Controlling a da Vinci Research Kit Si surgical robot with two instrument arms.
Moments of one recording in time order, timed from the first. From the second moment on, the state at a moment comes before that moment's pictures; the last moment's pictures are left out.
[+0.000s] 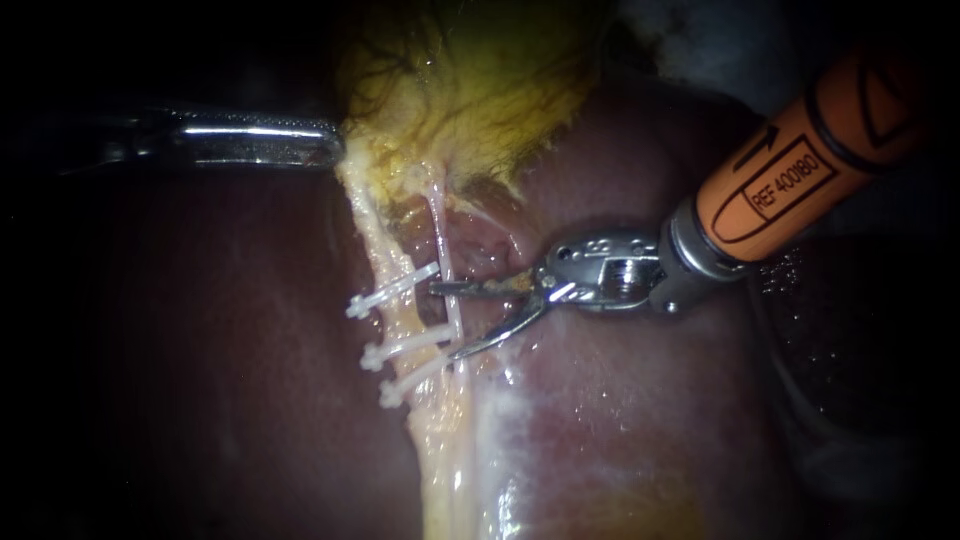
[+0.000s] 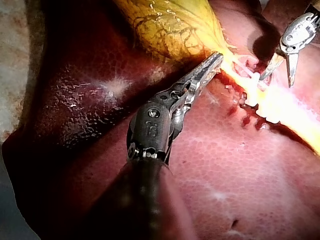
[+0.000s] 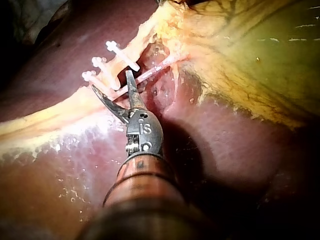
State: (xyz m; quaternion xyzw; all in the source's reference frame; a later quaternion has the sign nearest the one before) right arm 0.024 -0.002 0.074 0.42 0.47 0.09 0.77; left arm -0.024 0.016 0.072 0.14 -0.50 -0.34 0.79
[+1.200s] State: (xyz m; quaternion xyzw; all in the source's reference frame) right arm 0.029 -0.003 0.077 0.50 0.48 0.07 0.72; left arm -0.024 0.016 0.072 0.14 -0.50 -0.34 0.79
